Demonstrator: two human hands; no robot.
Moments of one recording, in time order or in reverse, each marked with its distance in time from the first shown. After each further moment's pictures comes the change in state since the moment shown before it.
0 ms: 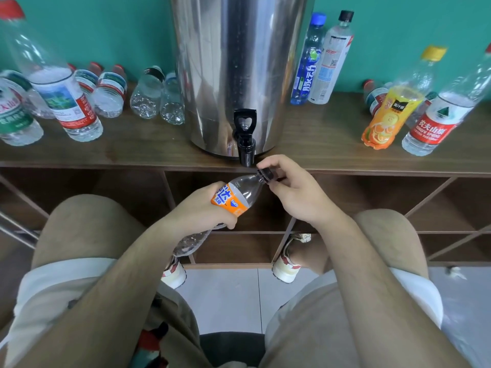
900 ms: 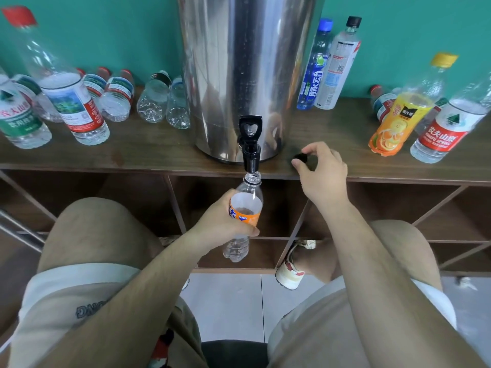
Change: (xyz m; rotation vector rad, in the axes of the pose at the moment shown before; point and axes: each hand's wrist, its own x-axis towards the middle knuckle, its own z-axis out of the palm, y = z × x) left_hand 0.012 0.000 0.039 -0.245 0.062 -0.021; right_hand 0.034 0.021 -0.027 -0.451 0.505 0.189
